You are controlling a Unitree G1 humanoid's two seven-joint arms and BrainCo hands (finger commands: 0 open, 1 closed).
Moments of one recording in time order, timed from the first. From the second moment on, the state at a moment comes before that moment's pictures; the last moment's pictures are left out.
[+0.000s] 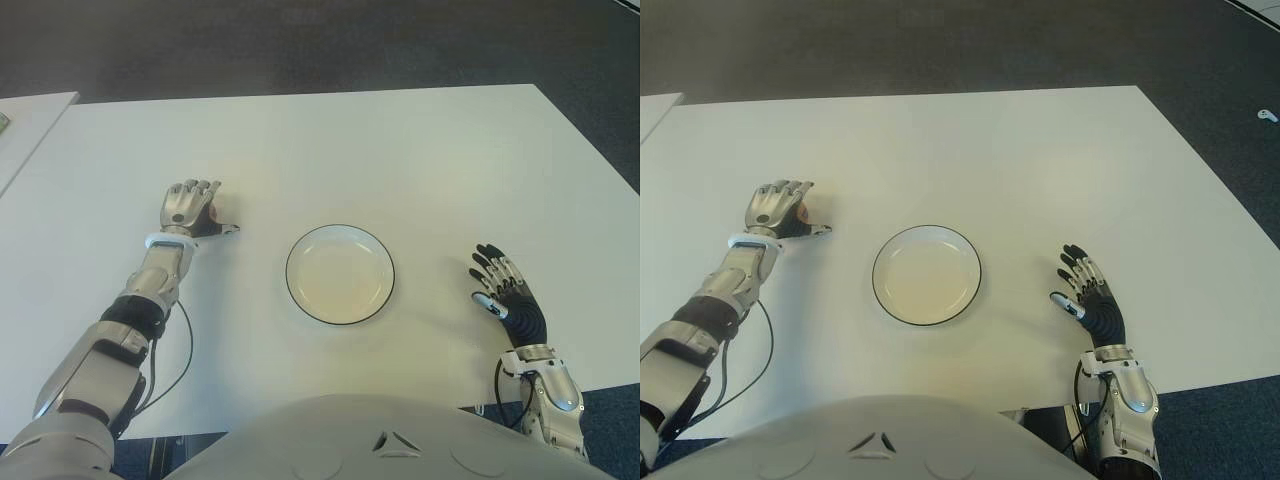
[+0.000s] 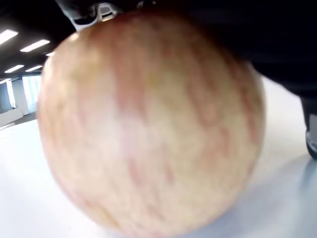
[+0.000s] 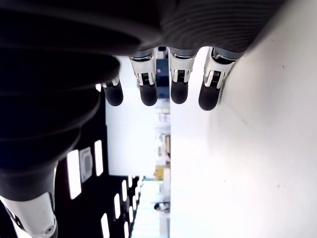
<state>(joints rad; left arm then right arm) -0.34 0.60 -0.45 0.73 0.96 0.10 0.35 0.40 -0.24 -0.26 0.20 0.30 -0.44 0.45</state>
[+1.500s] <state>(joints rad) -0.29 0.67 -0.41 0.72 0.83 0.07 0.33 0.26 -0.29 -0.34 0.39 0.42 -0.46 0.62</state>
